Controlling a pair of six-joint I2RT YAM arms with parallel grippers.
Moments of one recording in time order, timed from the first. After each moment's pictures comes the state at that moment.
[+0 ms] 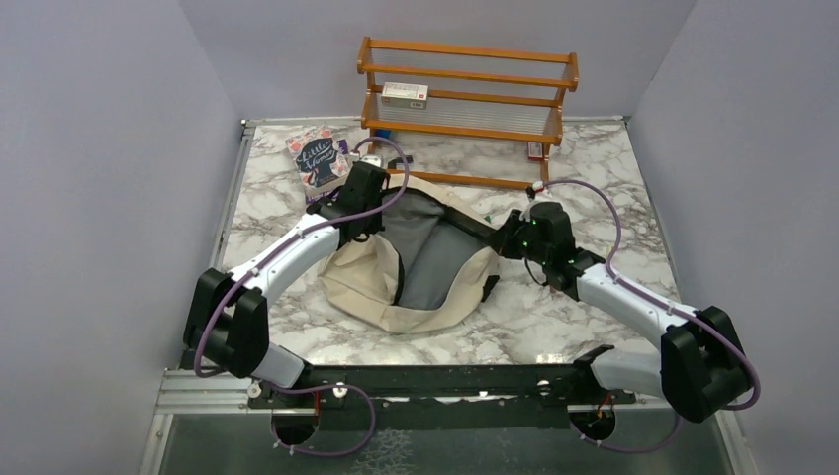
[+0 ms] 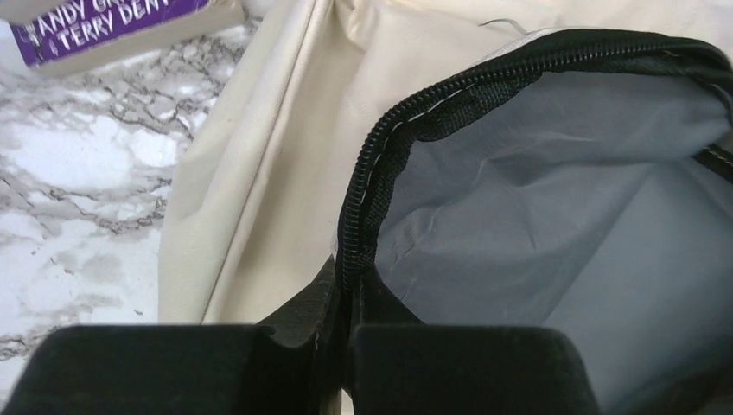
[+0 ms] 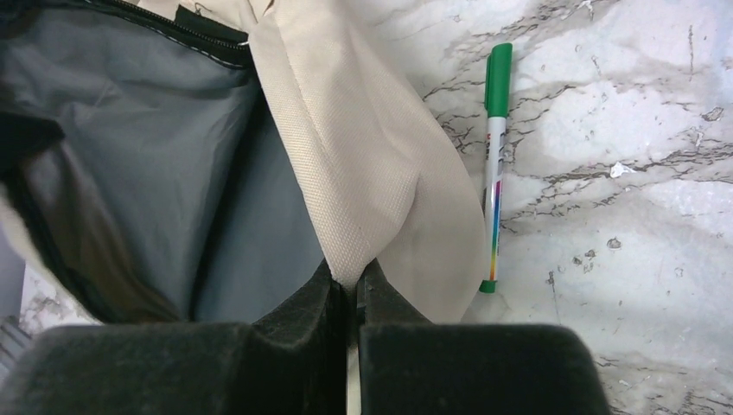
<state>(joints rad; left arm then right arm) -0.50 1.45 1.10 -0.46 -0.25 -0.33 0.46 1.22 0.61 0.09 -0.05 0.57</state>
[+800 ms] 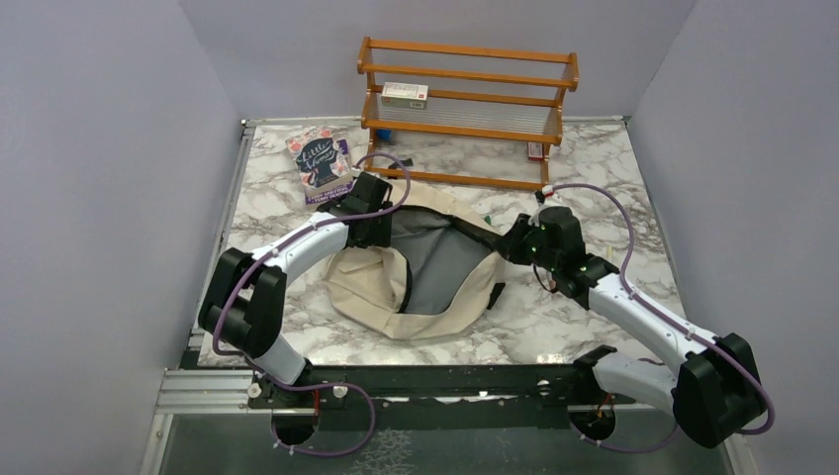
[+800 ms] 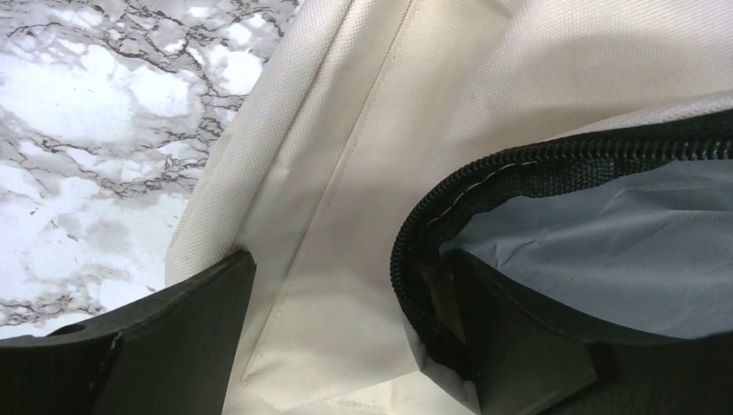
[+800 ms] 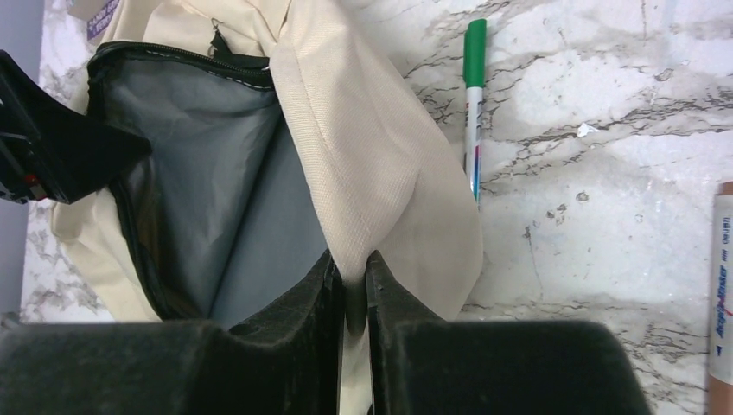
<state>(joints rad) -0.48 1.57 1.04 -0.48 -0.30 -0.33 0.46 1.08 0.60 -0.05 -0.03 0.57</state>
